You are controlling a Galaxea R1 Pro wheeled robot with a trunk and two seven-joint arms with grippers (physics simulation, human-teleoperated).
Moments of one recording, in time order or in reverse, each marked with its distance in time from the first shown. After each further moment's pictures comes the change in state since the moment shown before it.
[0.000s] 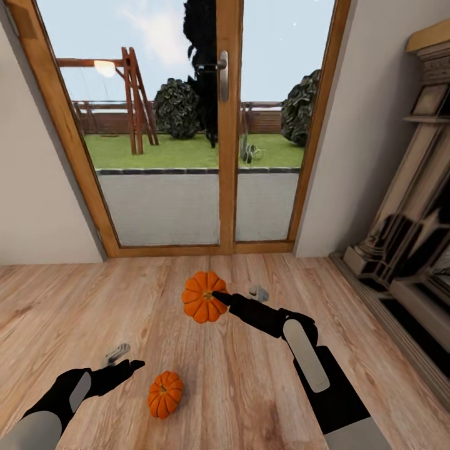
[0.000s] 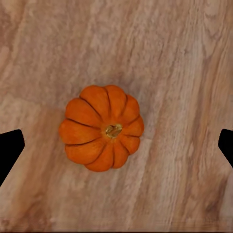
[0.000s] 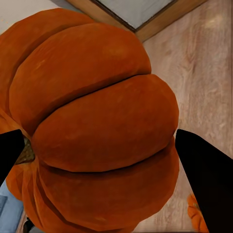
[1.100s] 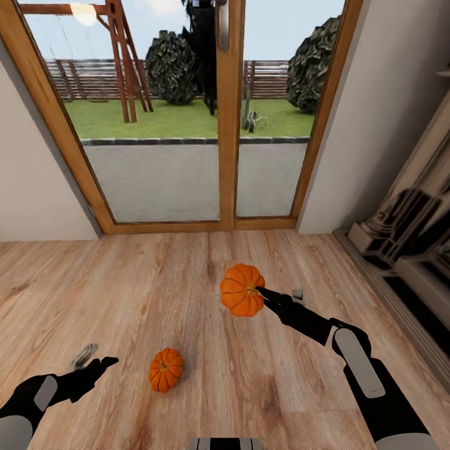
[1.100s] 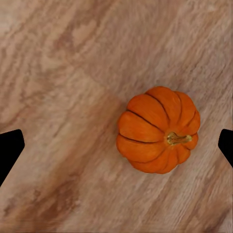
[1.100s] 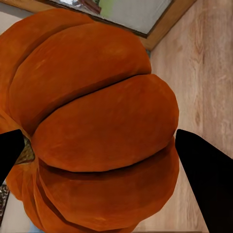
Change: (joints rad) left arm -0.002 0.089 0.252 -0.002 0.020 0.105 0.000; right arm 0.056 -0.196 -0.187 0.041 -0.175 0.066 0.353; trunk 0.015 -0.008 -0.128
